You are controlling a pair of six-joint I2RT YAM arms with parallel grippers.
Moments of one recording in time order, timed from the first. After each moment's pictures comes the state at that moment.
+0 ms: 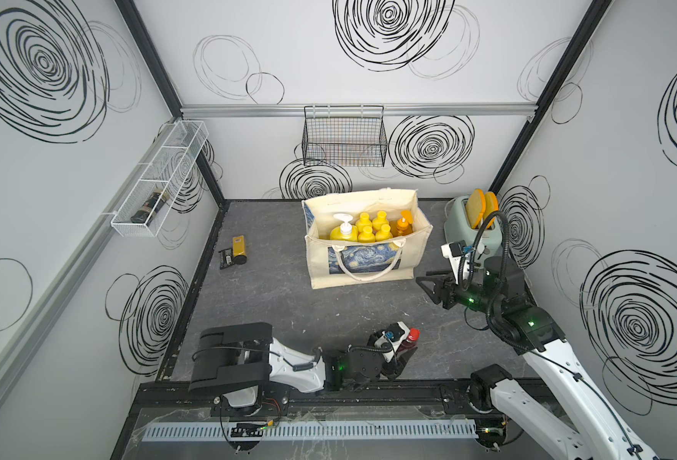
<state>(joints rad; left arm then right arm) -1.43 1.62 0.55 0.81 -0.43 -0.27 0.37 0.72 0.78 -0.52 -0.45 0.23</state>
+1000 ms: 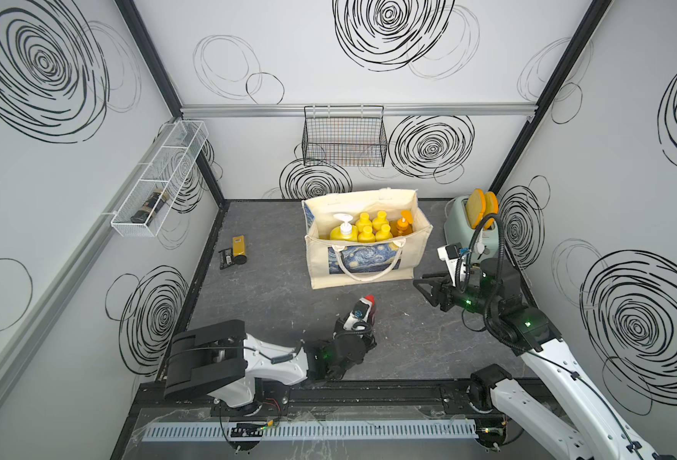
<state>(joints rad) -1.26 1.44 0.42 0.62 -0.79 -0.33 0.39 0.72 0.75 -0.49 -0.47 0.24</state>
